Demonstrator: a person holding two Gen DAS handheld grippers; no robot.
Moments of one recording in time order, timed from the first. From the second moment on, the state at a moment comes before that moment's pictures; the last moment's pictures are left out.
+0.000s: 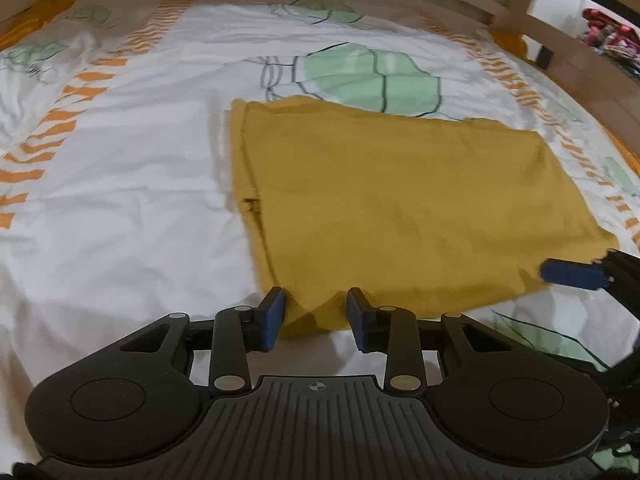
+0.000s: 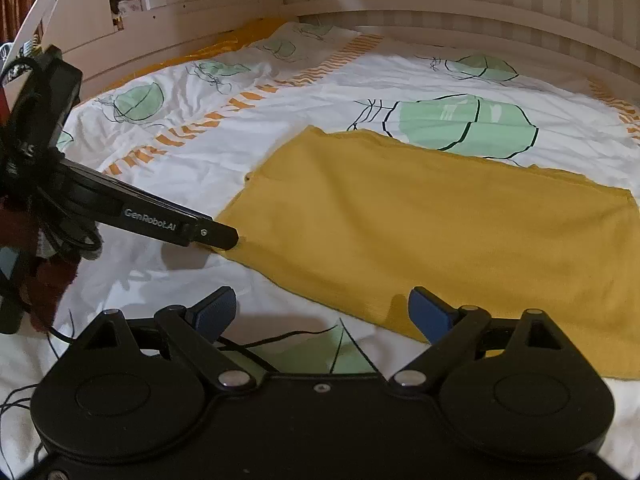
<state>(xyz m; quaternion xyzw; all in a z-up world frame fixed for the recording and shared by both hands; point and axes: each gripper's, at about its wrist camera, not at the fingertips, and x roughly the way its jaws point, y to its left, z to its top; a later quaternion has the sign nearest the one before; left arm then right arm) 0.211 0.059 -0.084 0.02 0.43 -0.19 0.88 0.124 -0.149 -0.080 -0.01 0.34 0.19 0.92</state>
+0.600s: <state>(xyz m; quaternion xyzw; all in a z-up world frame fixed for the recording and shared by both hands) 0.211 0.081 -0.089 -0.05 0.44 -0.18 0.88 0.123 -0.165 -0.080 0.03 0.35 0.19 0.92</state>
